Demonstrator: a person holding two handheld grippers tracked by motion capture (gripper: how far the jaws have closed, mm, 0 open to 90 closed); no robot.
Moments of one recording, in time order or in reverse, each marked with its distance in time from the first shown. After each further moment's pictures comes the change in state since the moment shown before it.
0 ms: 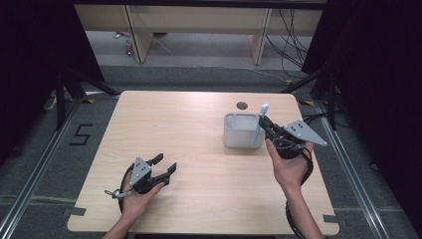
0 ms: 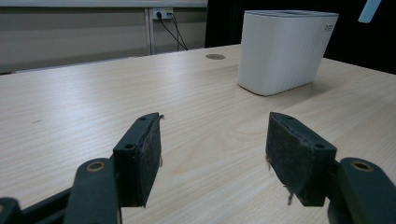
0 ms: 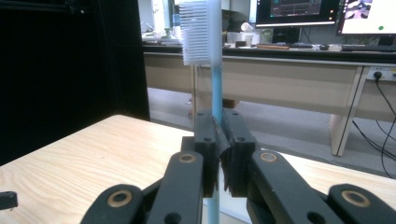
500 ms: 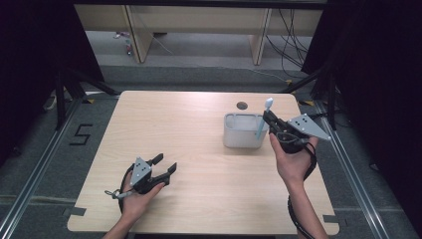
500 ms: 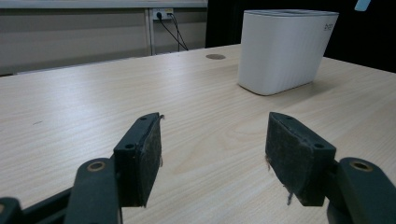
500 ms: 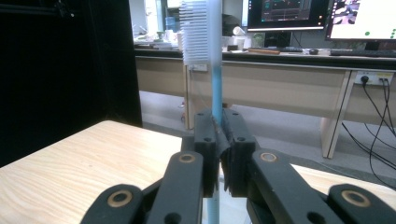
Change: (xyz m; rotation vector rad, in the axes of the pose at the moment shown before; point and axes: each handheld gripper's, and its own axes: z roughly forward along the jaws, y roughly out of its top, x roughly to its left) left arm -0.001 0.000 0.000 -0.001 0.003 0.004; right arm -0.010 0.010 0.003 0.000 -0.023 0.004
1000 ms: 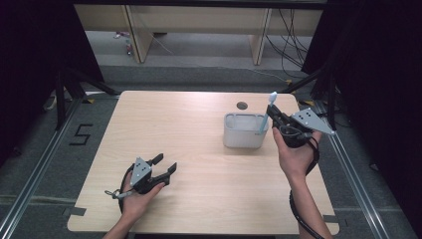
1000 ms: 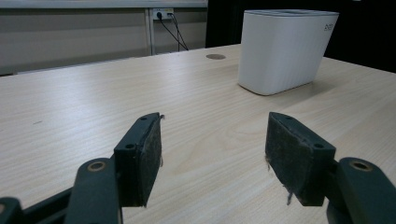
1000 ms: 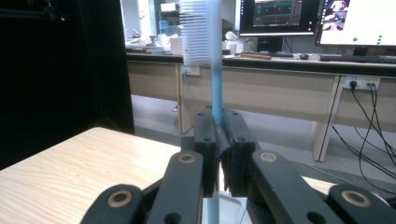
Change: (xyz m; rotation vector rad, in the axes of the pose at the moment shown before) left arm 0.000 0.000 0.000 0.001 0.000 0.000; right arm -0.008 0.011 0.005 -0.008 -0.022 0.003
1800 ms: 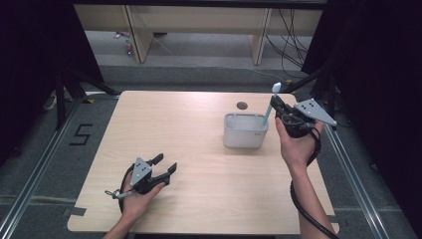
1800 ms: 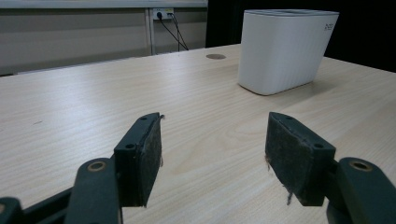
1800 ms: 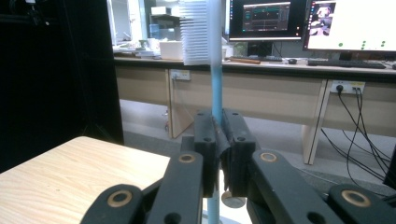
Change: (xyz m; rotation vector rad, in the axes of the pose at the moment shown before) left arm 0.000 0.000 0.000 0.001 0.001 0.000; right arm -0.014 0.013 0.014 -0.026 -0.044 -0.006
